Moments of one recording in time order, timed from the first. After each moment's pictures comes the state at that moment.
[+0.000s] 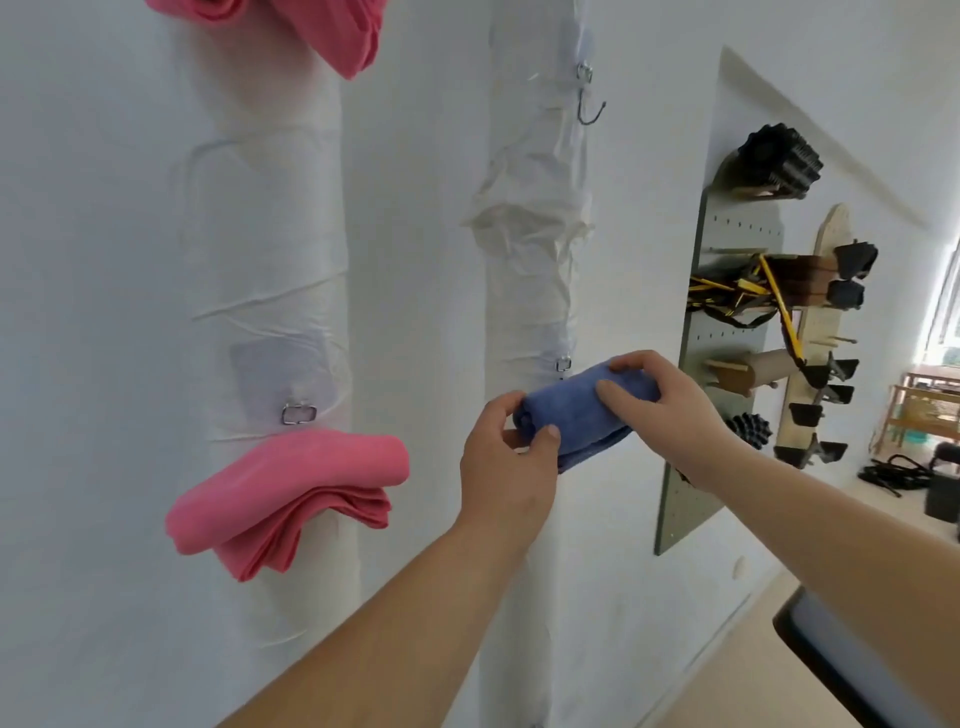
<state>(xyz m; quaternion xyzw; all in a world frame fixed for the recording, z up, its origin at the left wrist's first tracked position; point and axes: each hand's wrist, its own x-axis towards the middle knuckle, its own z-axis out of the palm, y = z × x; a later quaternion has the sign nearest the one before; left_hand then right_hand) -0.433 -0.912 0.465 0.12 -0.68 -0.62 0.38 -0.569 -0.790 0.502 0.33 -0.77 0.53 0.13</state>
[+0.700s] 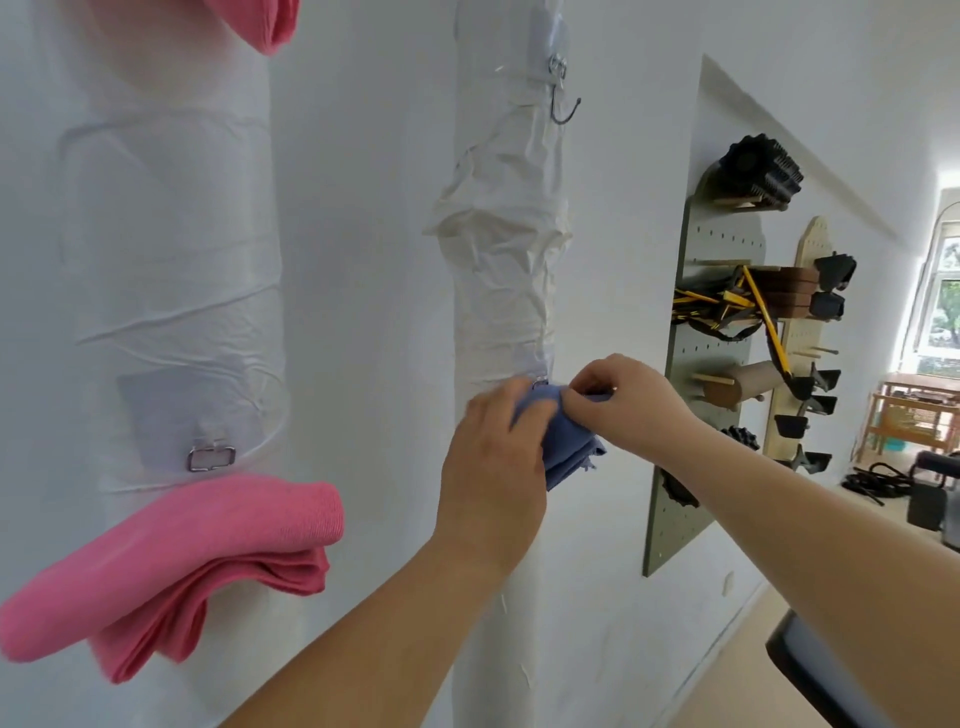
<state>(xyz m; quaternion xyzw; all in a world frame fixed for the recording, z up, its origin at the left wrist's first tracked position) -0.504 -0.940 0.461 0.00 -0.84 -0.13 0.52 -0.632 -0.817 0.527 0.38 -0.84 0.34 0.20</state>
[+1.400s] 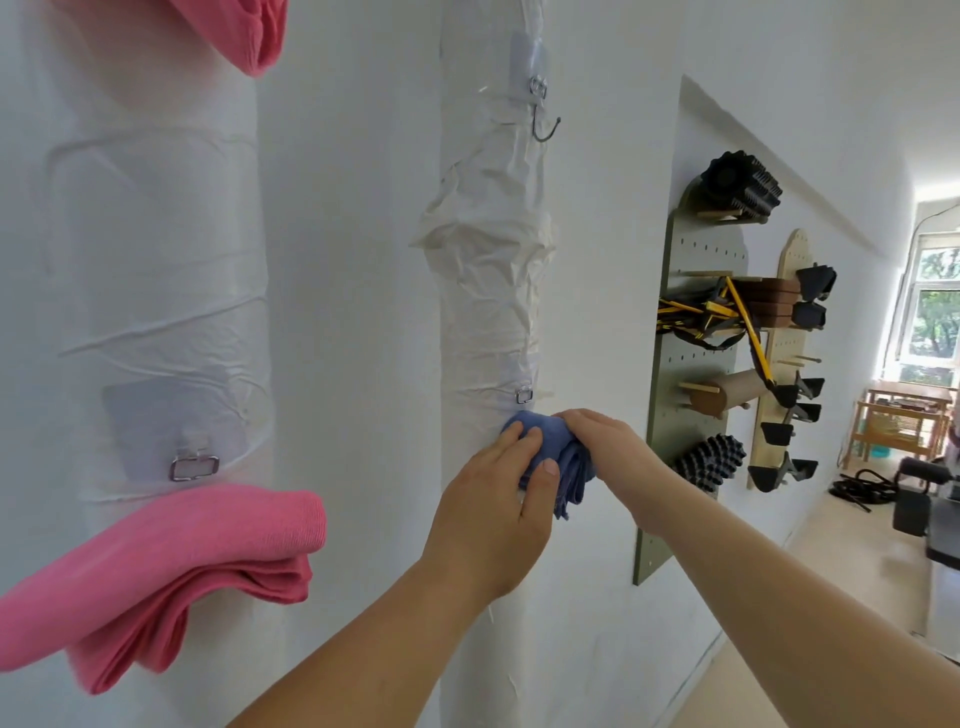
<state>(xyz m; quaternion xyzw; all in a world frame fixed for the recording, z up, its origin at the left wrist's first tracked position) -0.497 -0.930 0.448 0.03 -0.89 -0.28 0.36 -0.638 -0.822 0.489 0.31 -0.78 0.54 -0.05</state>
